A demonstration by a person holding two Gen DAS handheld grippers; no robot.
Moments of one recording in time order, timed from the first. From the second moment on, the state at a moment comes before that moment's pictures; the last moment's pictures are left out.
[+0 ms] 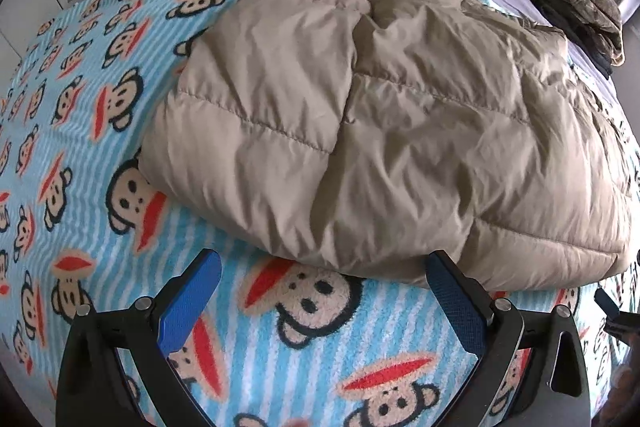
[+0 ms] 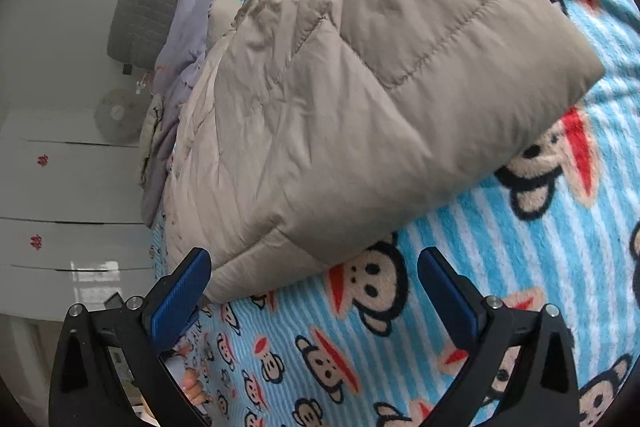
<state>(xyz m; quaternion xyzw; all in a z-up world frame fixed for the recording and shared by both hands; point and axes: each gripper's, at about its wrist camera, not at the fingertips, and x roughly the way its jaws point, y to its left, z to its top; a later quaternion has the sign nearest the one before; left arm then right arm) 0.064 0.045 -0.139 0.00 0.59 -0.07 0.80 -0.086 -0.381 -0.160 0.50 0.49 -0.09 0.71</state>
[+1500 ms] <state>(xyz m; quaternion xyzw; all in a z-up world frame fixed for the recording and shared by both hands) 0.119 0.099 -0.139 -0.35 0.50 -0.22 0.77 -0.065 -0.392 -0.196 0.62 0.37 -0.01 0.69</state>
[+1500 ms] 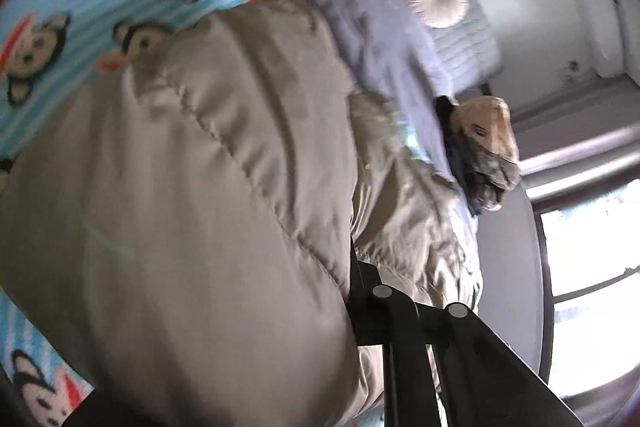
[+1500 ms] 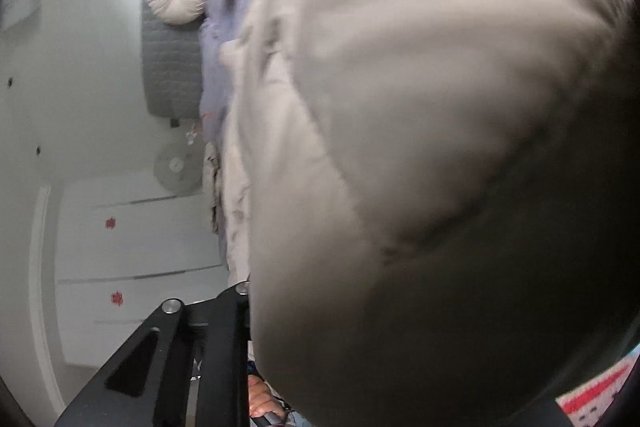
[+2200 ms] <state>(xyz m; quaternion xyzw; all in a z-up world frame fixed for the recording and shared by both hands) -0.111 0.182 -0.150 -0.25 0.62 -0.22 0.71 -0.277 -0.314 -0.193 0.61 0.46 -0.01 0.64</state>
